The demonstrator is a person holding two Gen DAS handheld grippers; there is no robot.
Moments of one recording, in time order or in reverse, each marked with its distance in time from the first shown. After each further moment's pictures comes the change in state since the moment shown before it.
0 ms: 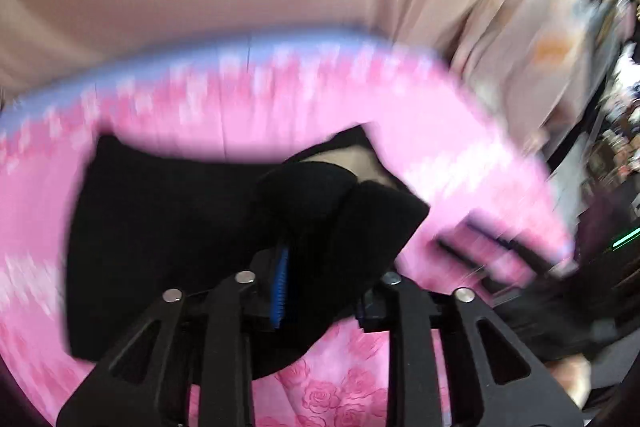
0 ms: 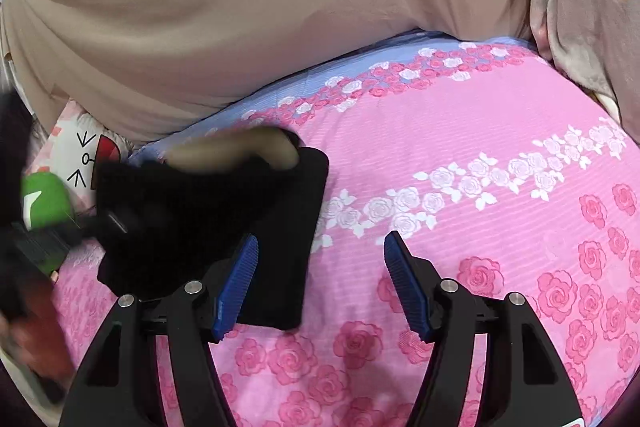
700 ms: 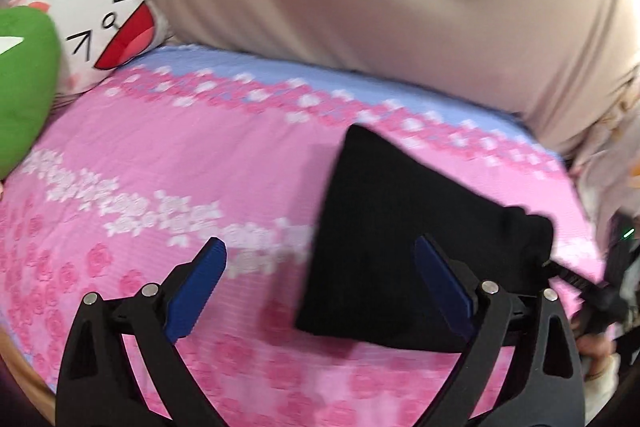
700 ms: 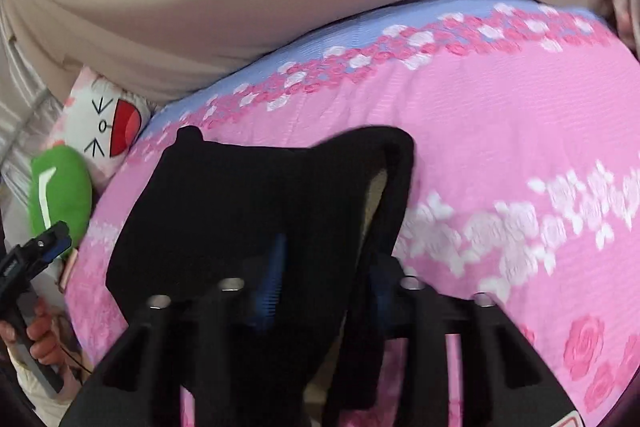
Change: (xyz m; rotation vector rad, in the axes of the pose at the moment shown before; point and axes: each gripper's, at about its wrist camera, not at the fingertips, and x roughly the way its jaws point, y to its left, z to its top) left arm -0.099 0.177 -0.043 -0.349 -0.222 0.324; right arm 0.091 0.044 0.036 -0.074 0.199 0.134
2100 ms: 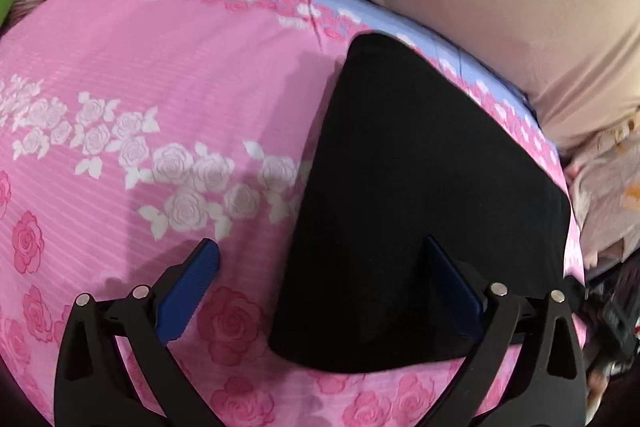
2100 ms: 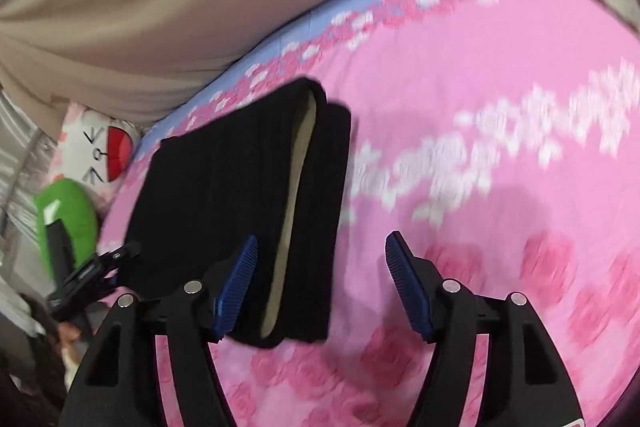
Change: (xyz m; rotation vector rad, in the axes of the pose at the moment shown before) left arm 0.086 0.014 -0.031 -0.141 0.182 -0.144; right arm -0.037 -0.052 -0.049 0.212 0.008 0.040
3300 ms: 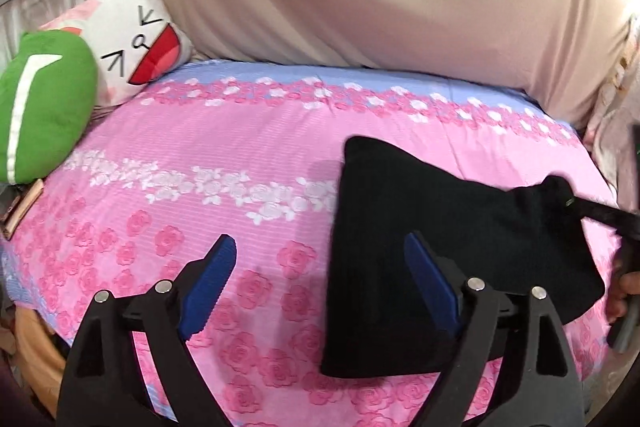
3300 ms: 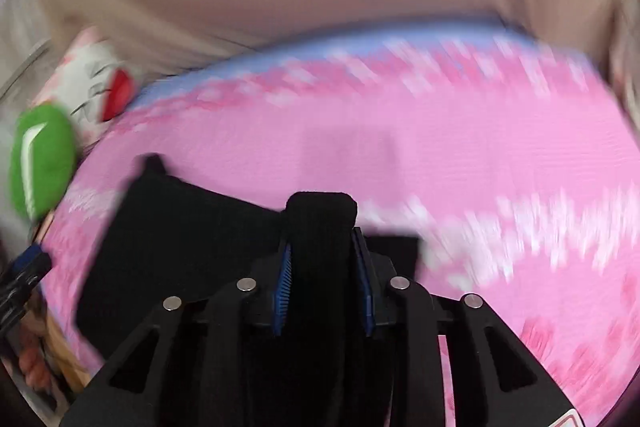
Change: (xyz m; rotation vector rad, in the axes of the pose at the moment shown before) left arm -0.124 -0.048 -0.057 0.200 -0.262 0.259; right arm -0.007 0.086 0.022 -0.387 -0.031 -0.099
